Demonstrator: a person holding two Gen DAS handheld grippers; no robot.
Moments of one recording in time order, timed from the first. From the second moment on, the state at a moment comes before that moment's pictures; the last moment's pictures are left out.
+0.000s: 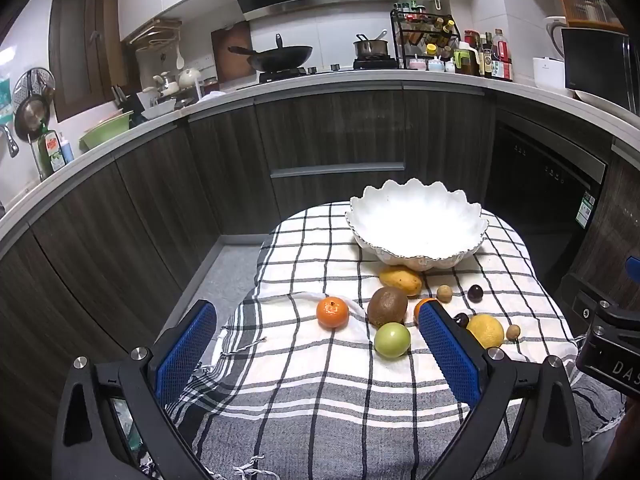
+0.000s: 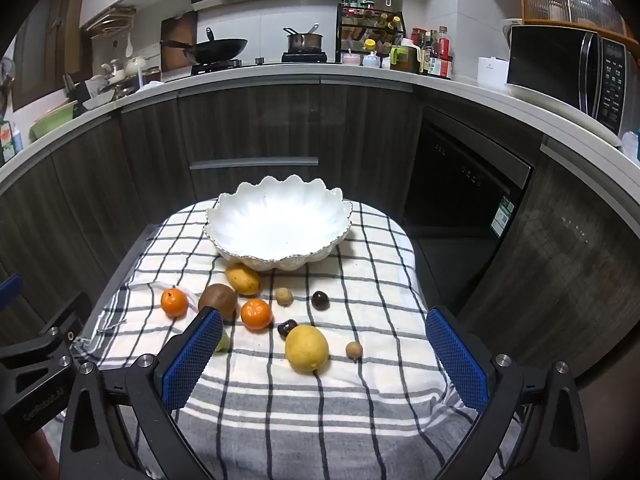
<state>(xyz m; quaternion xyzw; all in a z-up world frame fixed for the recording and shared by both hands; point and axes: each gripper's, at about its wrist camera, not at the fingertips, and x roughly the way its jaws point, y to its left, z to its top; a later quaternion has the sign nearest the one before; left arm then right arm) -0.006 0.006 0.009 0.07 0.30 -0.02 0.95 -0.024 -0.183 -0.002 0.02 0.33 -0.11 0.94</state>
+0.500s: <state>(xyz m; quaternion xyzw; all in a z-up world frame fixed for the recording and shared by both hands) -0.006 0.007 0.007 0.08 0.31 -0.02 0.95 -0.023 -0.182 -0.005 0.02 0.33 -0.11 0.94</state>
